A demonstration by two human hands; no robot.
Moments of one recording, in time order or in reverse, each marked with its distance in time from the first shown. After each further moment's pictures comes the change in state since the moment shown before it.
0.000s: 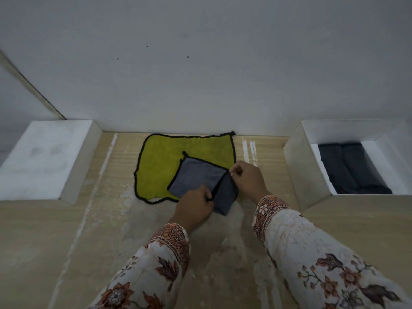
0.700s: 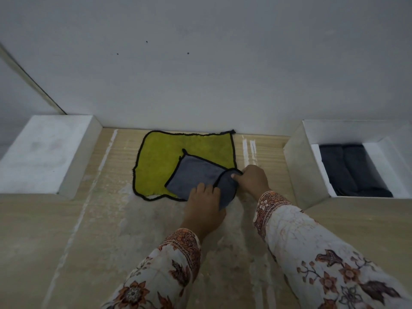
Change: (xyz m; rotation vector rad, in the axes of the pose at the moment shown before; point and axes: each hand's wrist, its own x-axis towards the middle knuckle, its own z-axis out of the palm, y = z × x) left_hand -0.003 0.021 0.030 0.509 0.191 0.212; right_hand 0.006 0.005 -0.010 -0.198 -0.088 0.222
